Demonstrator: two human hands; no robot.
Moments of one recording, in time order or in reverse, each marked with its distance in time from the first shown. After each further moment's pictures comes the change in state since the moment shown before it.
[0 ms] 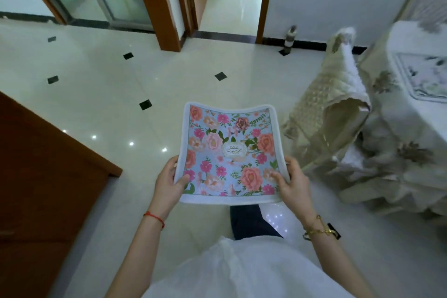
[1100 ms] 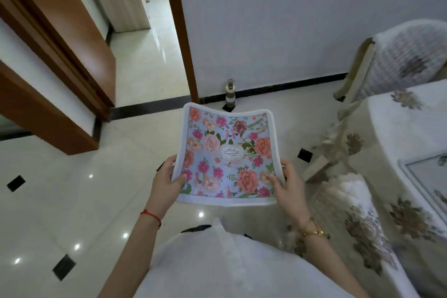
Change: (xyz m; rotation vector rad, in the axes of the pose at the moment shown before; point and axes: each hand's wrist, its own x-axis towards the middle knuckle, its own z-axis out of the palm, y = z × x) left_hand 0.771 0.267 0.275 0.143 -0.401 0.138; right_hand 0.731 -0.023 -0.086 0.083 0.374 0.192
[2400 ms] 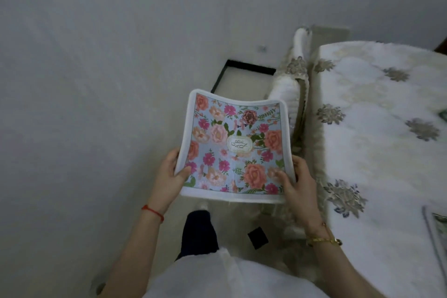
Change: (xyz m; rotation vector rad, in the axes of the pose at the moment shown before) left_hand 0.760 0.366 0.611 0.042 -1.018 0.262; right_hand 0.658 0.060 -0.330 0.024 1.047 0.351
